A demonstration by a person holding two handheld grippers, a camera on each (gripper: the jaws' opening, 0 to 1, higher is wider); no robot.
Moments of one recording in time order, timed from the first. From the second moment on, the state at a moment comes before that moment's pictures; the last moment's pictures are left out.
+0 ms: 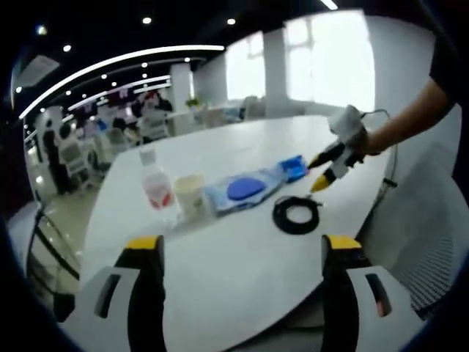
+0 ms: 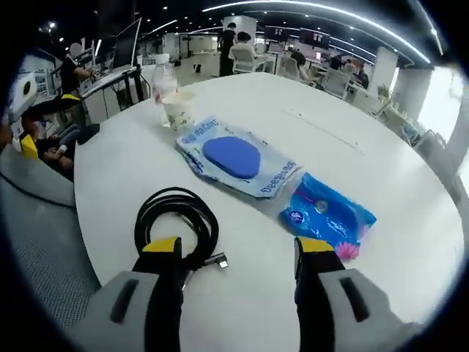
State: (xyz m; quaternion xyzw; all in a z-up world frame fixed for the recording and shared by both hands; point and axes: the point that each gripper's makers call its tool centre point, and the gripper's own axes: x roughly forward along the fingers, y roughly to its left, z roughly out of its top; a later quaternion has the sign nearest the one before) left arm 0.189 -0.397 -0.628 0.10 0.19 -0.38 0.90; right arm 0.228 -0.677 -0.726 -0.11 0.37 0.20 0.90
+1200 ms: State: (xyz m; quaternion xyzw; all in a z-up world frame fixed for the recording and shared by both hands) left arm 0.195 -0.389 -0.627 0.10 0.19 -0.35 0.91; right arm 0.210 -0.656 -0.773 -0.03 0.39 0.09 0.92
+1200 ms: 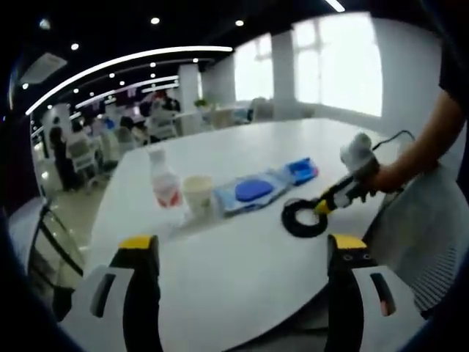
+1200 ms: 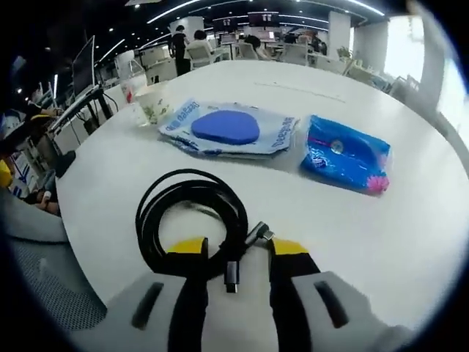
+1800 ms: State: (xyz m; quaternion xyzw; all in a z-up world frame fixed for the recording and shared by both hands) left arm 0.194 -0.390 -0.625 0.10 0.19 -0.35 0.91; right arm 0.207 -0.652 -0.768 -0.06 0.39 0.11 0.91
